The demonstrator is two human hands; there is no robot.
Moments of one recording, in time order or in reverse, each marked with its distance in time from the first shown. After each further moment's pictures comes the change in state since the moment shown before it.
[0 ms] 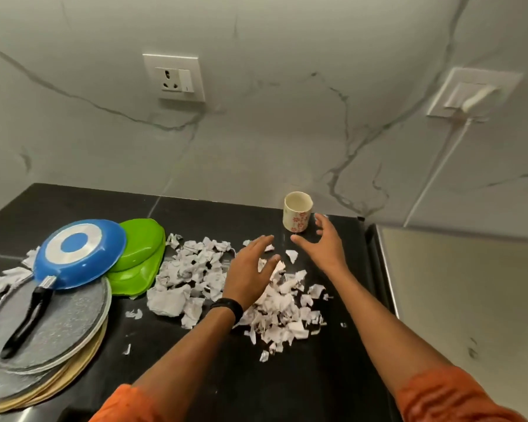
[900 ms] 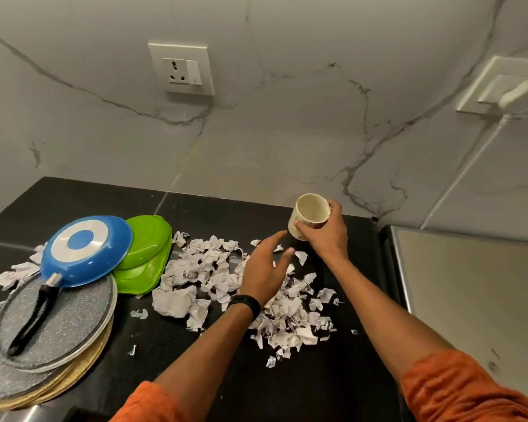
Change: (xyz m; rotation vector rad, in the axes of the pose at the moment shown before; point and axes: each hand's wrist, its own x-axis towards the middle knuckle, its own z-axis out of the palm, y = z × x) left_hand 0.015 0.016 0.010 -0.142 0.024 -0.075; right_hand 0.032 -0.016 0.020 0.013 0.152 -0.011
